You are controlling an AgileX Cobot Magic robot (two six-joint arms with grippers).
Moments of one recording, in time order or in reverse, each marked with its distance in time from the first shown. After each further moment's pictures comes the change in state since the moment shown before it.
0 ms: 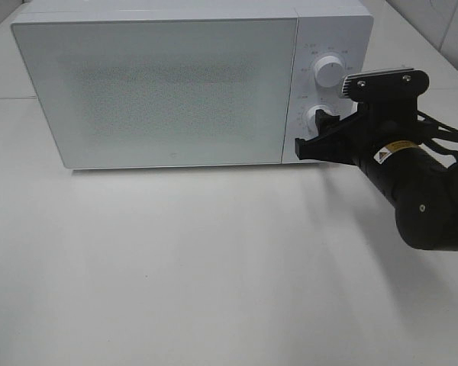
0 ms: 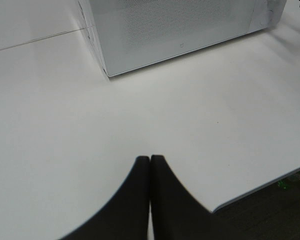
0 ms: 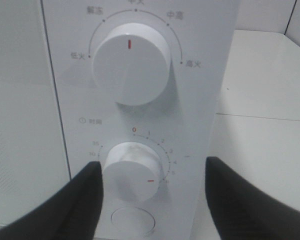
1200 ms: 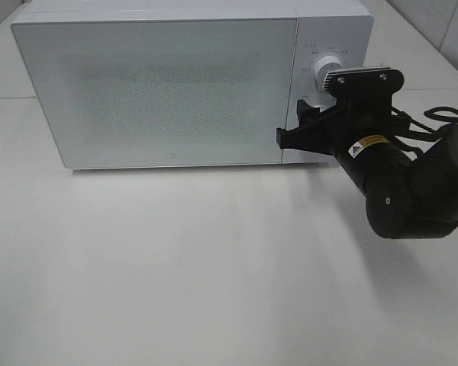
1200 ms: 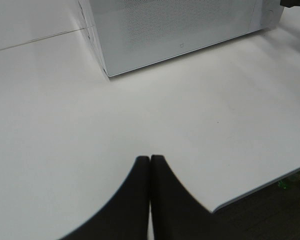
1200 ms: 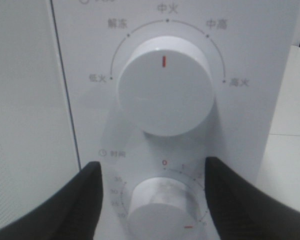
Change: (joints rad) left arm 0.000 0.000 0.000 0.000 0.000 0.000; right arm 0.000 0.119 -0.116 -0.048 -0.063 0.069
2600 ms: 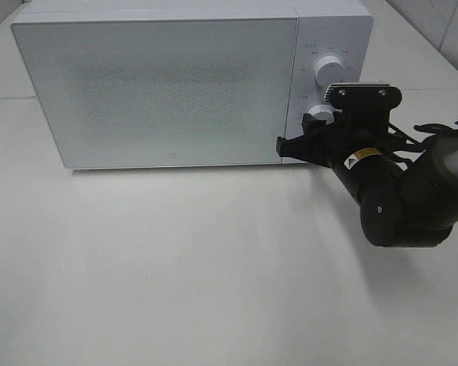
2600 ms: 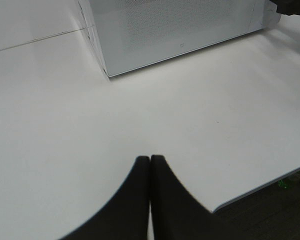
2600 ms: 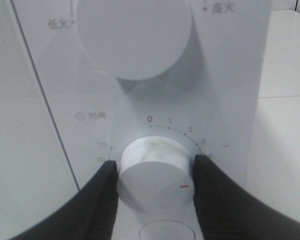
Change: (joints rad) left arm 0.000 0.000 0.000 0.000 0.000 0.003; right arm 0.001 0.057 -0.008 0.036 0.000 0.132
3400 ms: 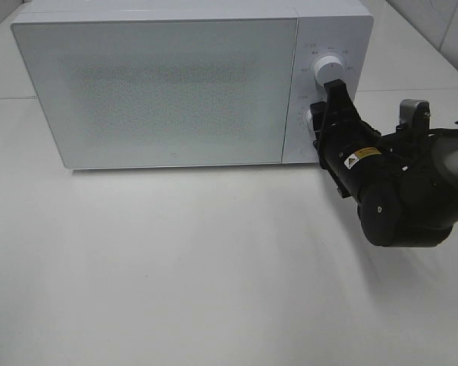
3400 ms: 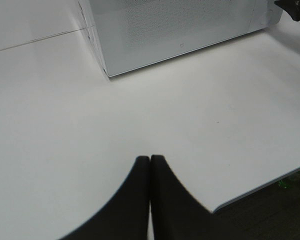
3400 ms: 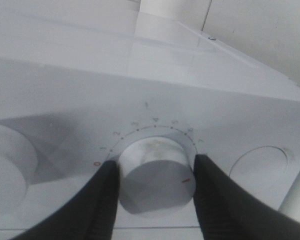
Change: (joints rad) left arm 0.000 0.000 0.000 0.000 0.000 0.000; right arm 0.000 0.000 0.000 -0.001 -0.004 1.256
